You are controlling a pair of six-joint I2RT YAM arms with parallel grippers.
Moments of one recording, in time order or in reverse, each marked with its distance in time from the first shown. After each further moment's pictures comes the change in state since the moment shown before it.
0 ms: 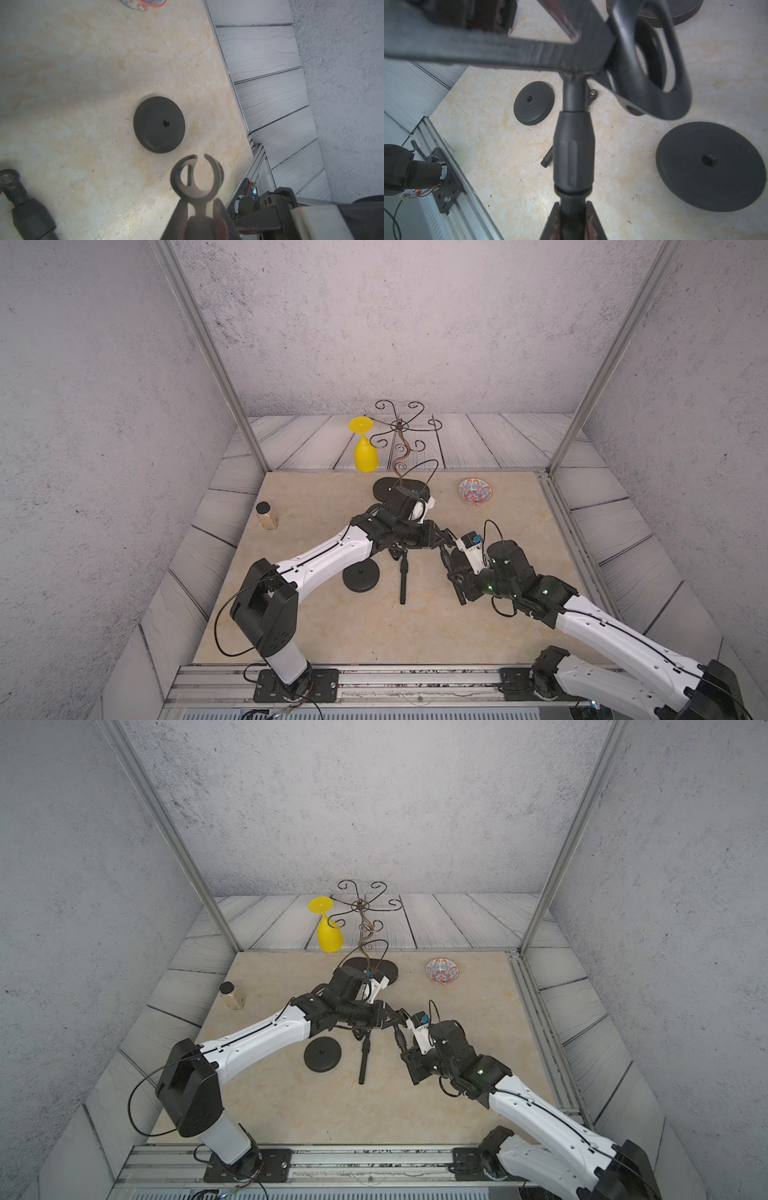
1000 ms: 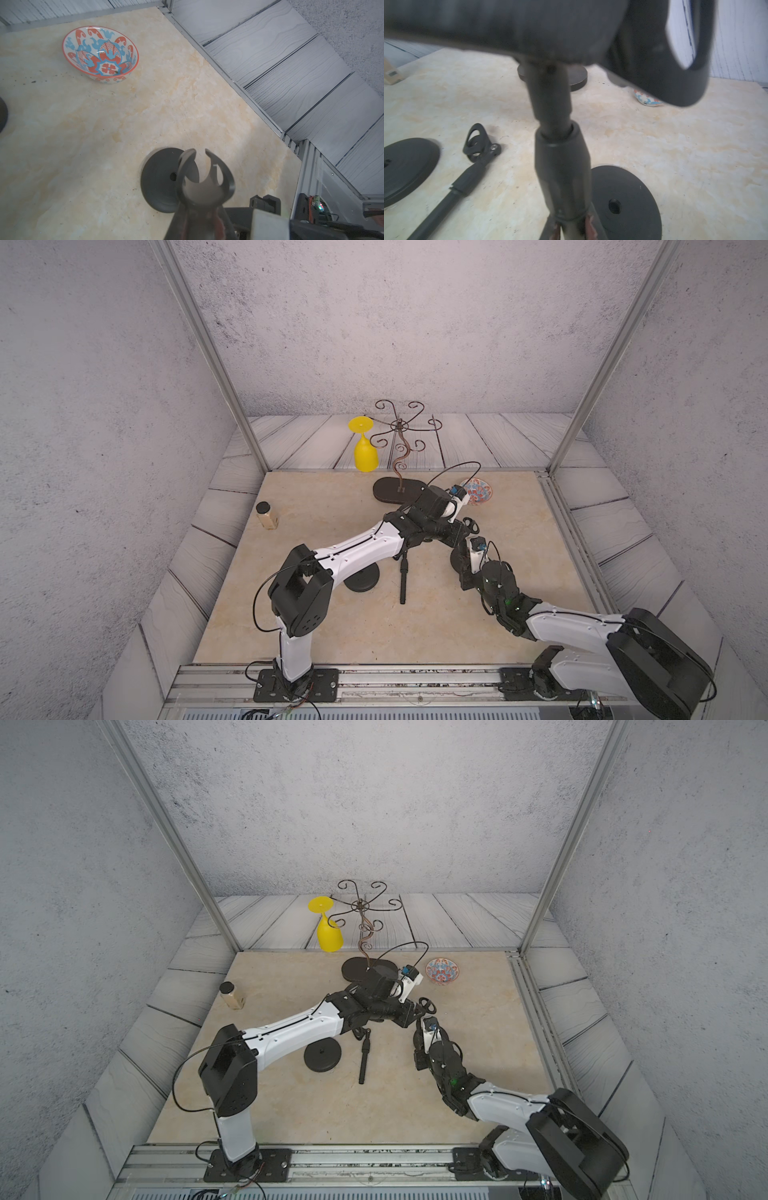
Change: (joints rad) left arm -0.115 0.226 0.215 0.101 -0.193 0.341; right arm -0.032 0.325 -0.381 0.993 0.540 -0.121
